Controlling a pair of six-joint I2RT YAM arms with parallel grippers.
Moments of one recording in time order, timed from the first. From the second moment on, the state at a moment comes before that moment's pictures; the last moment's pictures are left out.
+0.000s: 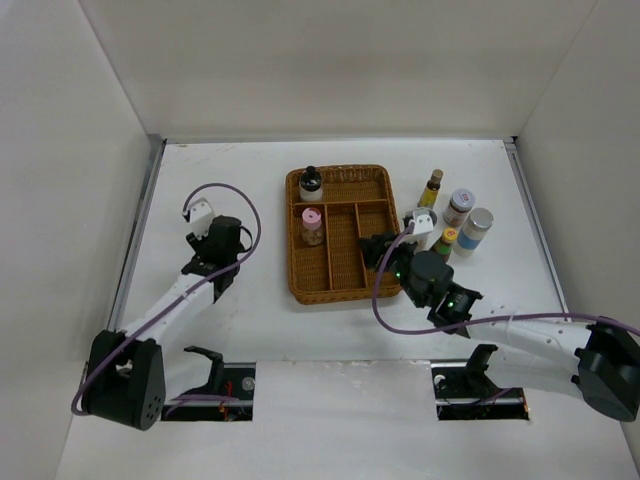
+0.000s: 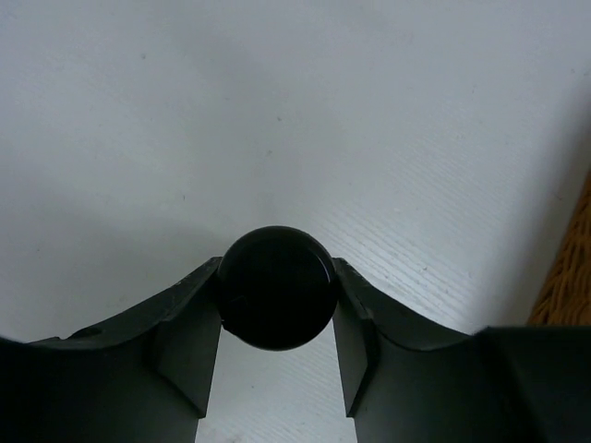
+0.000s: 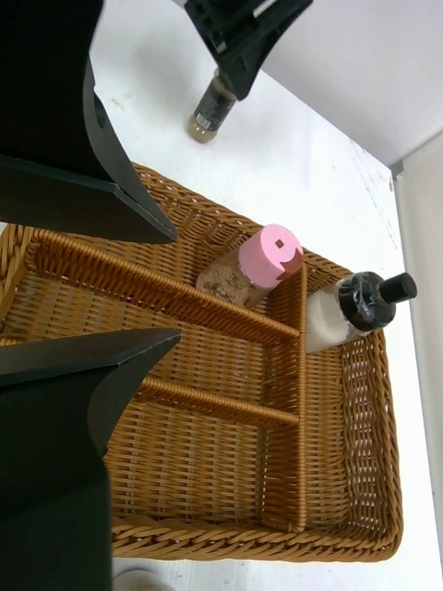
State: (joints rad) left arm -0.28 1.15 0.57 -0.08 -0.62 -0.62; right arm 0.91 1.06 0.50 0.49 0.46 0.40
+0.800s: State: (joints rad) left arm -0.89 1.34 0.83 -0.12 -0.63 -0.61; right arm 0.87 0.86 0.50 0.38 0.57 0.40
